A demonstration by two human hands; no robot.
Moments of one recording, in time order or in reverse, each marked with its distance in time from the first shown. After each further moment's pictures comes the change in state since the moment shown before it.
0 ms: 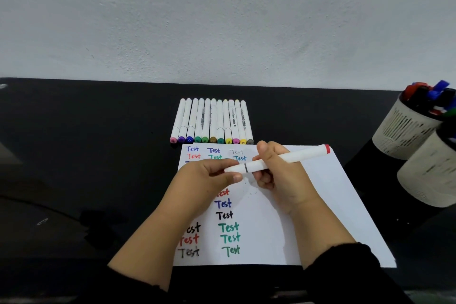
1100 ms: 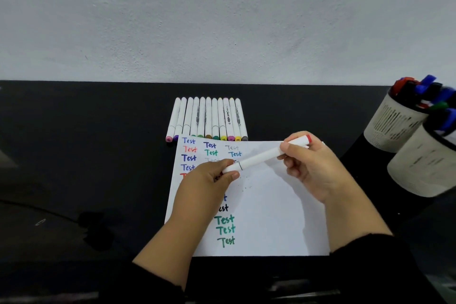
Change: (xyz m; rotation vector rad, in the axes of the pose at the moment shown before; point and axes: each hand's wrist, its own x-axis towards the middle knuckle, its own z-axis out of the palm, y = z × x) left_hand 0.005 -0.019 0.026 0.191 0.174 0.114; right_hand -0.001 -0.023 -0.051 -0.072 0.124 0.058
